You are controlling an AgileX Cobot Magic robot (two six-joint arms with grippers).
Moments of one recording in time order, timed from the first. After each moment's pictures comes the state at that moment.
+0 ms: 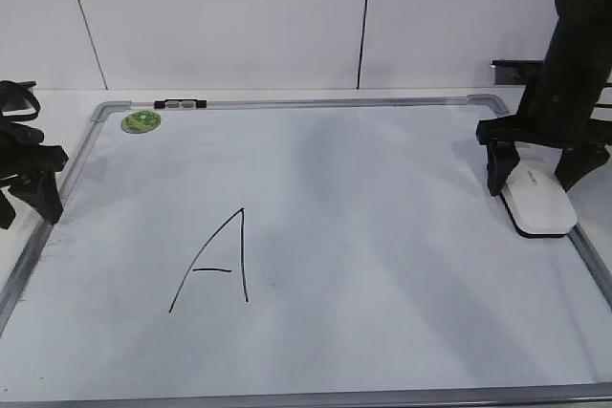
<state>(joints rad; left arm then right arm) -0.01 1.97 -1.30 -0.20 0.92 0.09 0.05 2.12 -1.68 0.01 1.22 0.02</state>
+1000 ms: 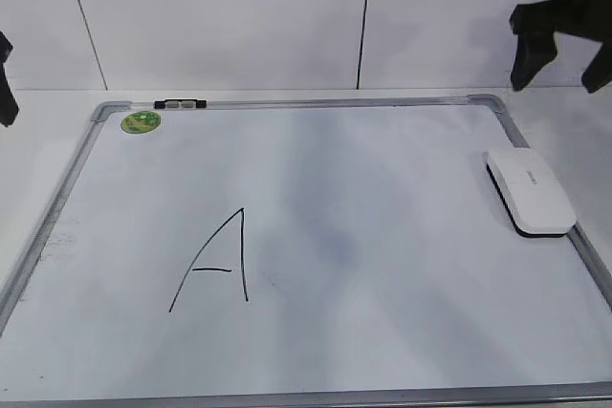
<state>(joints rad) -0.01 1.71 -1.44 -0.15 1.11 0.04 0.05 1.87 -1.74 0.02 1.22 0.03</state>
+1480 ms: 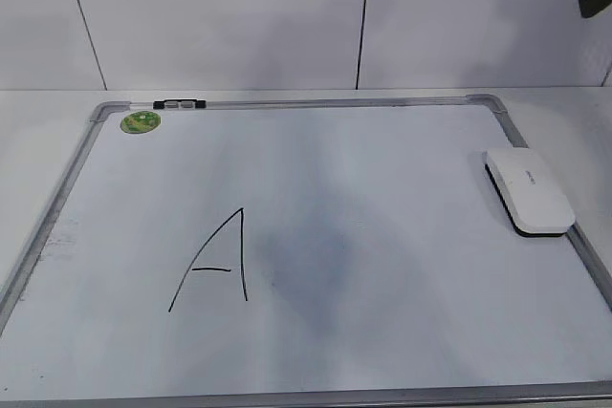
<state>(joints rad) -0.01 1.46 -1.44 -0.16 1.16 0.02 0.05 1.53 -1.63 0.02 1.24 0.05</state>
